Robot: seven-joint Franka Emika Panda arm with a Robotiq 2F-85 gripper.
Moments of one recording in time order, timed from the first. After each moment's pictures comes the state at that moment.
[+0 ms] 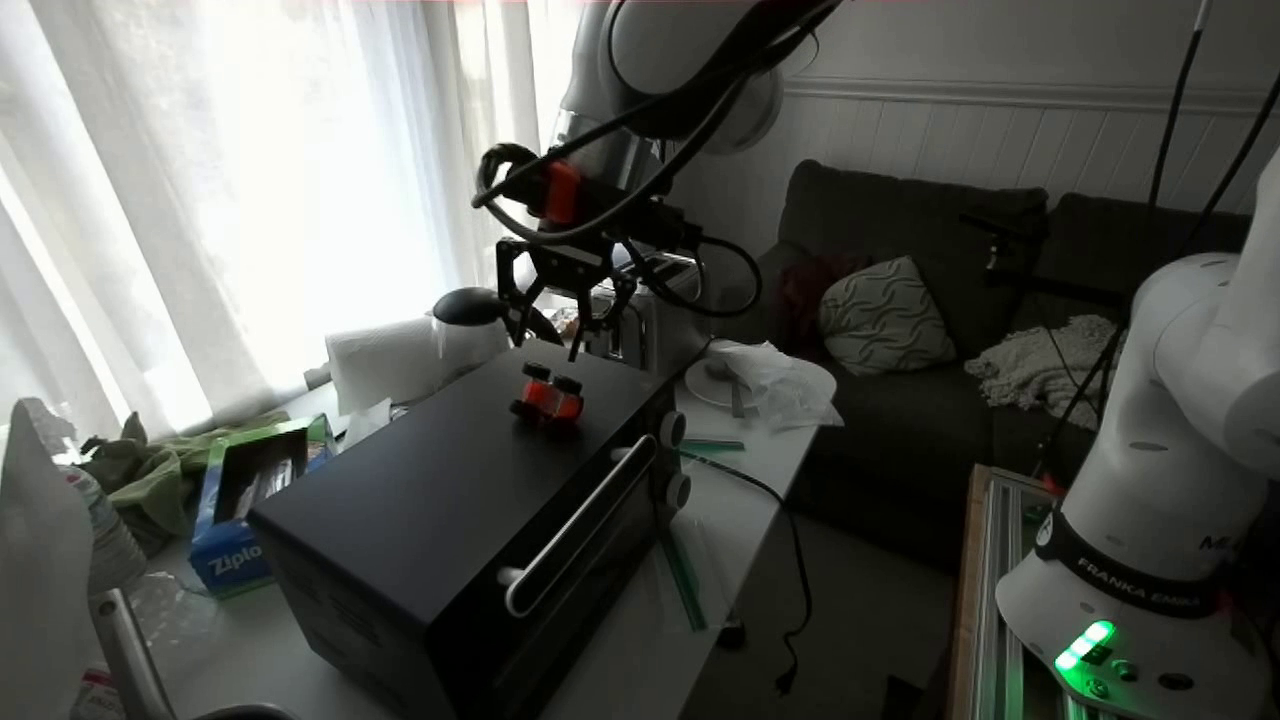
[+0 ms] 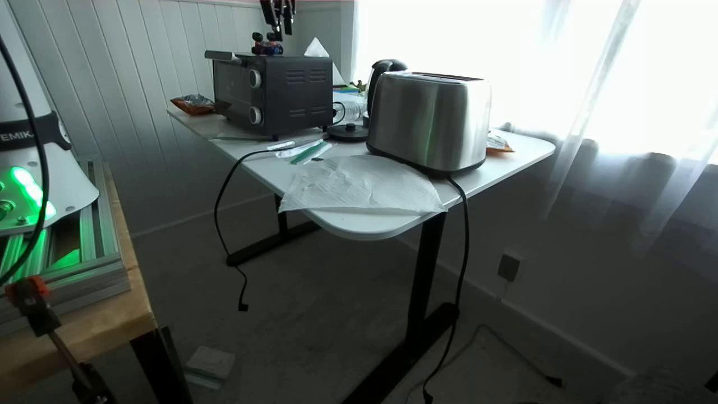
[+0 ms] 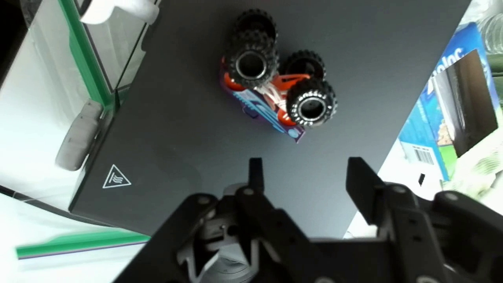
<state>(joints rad) 0.09 -0.08 0.18 -2.24 0.29 2.42 1.08</state>
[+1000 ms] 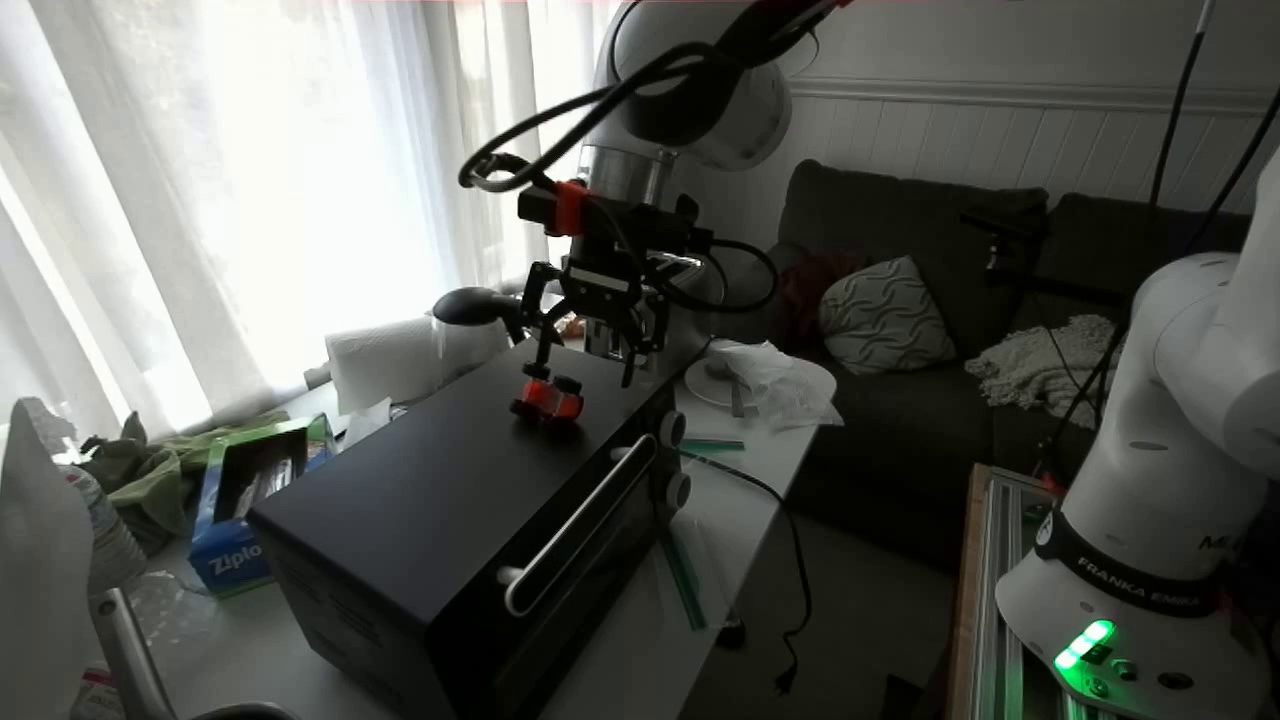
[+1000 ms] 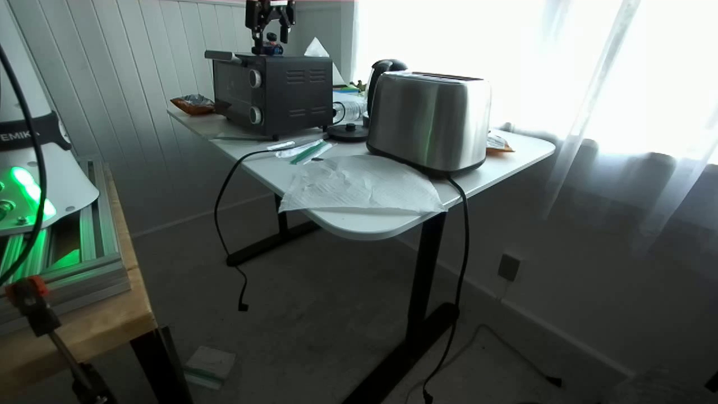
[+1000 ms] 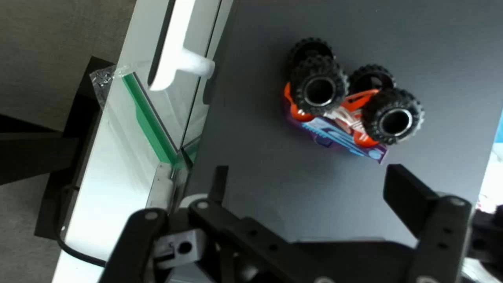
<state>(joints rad) 0.09 -0.08 0.14 -2.28 0.42 2.29 1.19</state>
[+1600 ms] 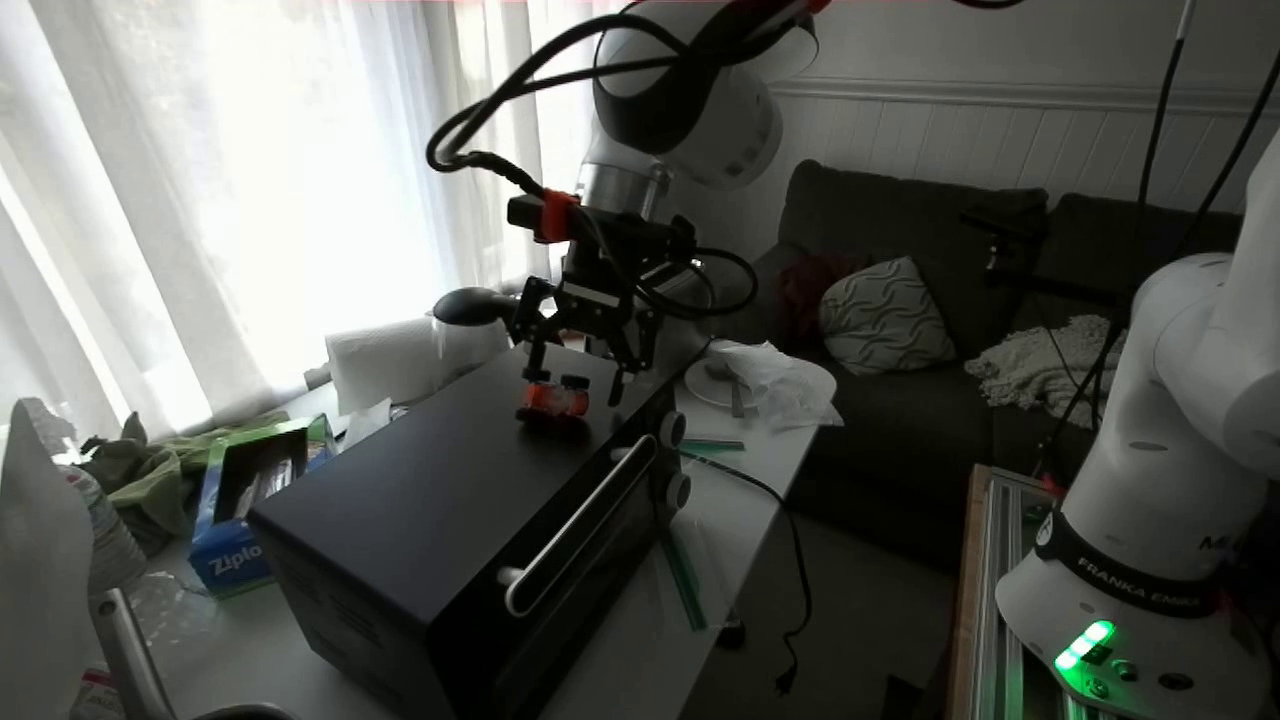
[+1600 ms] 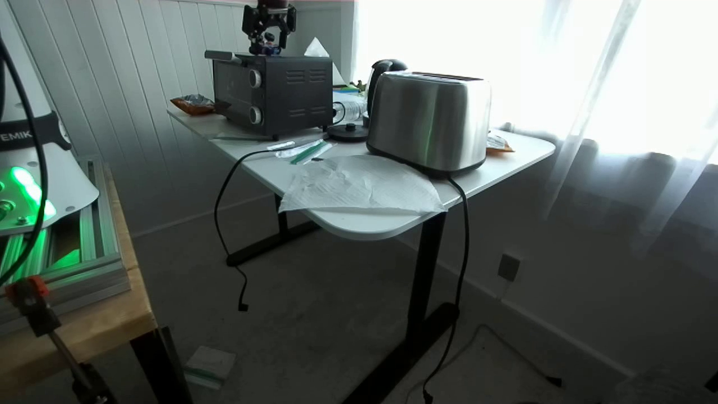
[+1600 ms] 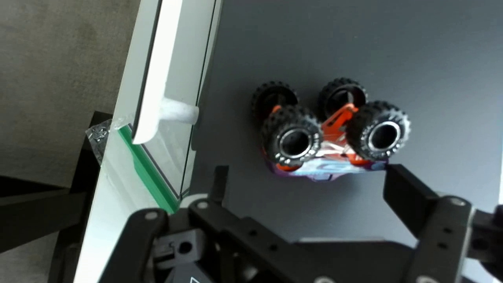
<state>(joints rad) 0.09 -0.04 0.14 -2.27 0.57 2.29 1.19</state>
